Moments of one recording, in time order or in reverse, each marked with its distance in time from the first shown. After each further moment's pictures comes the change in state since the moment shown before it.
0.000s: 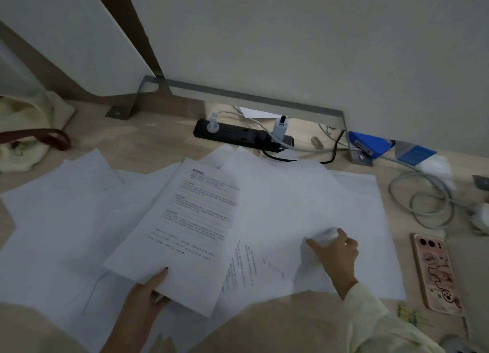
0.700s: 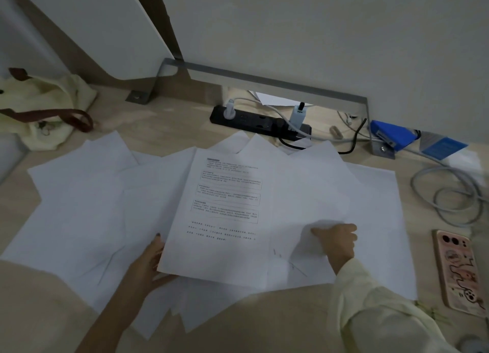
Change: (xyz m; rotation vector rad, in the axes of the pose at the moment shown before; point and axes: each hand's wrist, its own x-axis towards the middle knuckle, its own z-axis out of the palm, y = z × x) left_hand 0.006 0.011 -0.025 0.329 -0.035 0.077; right_hand 0.011 -0.019 0.031 0.077 0.047 0.220
